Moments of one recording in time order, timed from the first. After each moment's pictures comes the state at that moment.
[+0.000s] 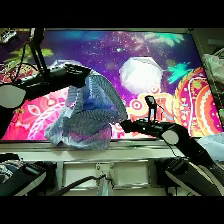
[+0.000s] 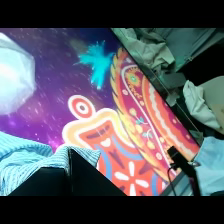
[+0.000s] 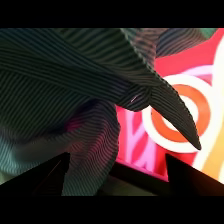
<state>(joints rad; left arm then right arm) -0.42 -0.93 1.12 0.91 -0.68 -1.36 0.57 -0.71 0.46 -1.11 0.67 1.84</state>
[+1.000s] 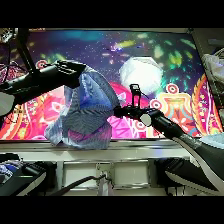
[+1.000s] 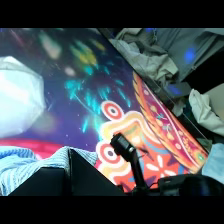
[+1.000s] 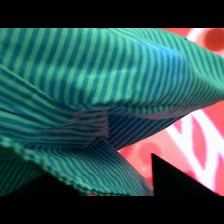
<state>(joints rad) -0.42 -0.87 1.13 0.97 -0.66 -1.36 0.58 -1.17 0.67 -1.17 0.43 1.75</state>
